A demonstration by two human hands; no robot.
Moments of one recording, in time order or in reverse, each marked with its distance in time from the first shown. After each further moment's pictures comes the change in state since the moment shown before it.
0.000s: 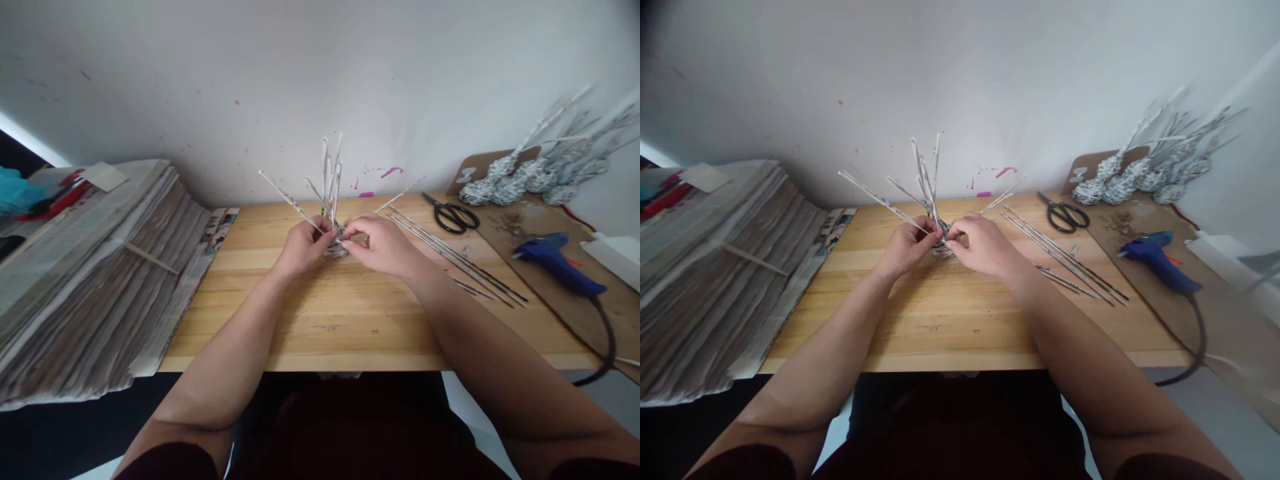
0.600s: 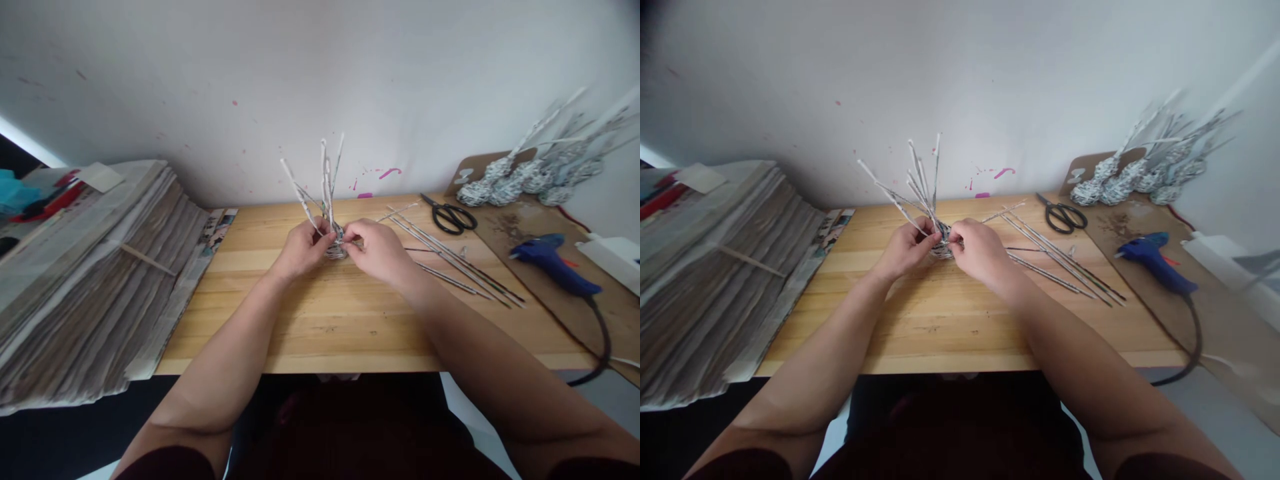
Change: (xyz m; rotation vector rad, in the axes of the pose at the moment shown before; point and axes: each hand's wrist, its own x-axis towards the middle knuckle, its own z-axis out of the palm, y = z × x) left_hand 0.000 -0.002 -0.003 0.112 -0.030 0.060; right_hand -0.004 -0.008 0.010 -0.118 0.032 0.161
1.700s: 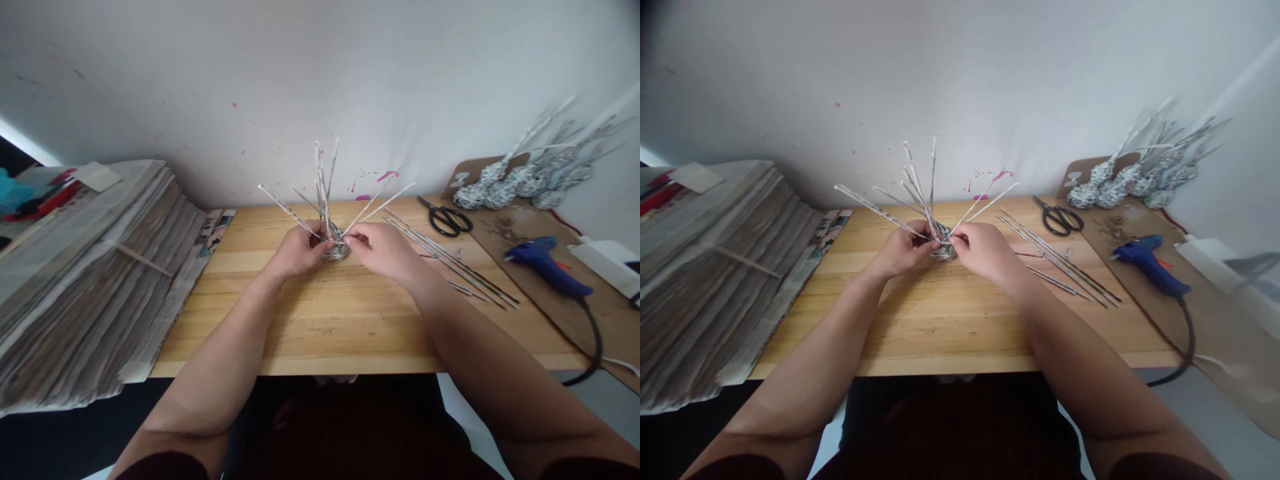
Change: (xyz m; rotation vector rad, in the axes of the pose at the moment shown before) left_hand 0.003 -0.011 -0.004 -0.033 -0.102 0.038; right_hand 0.002 -0.005 -0.021 -0.030 -0.152 0.118
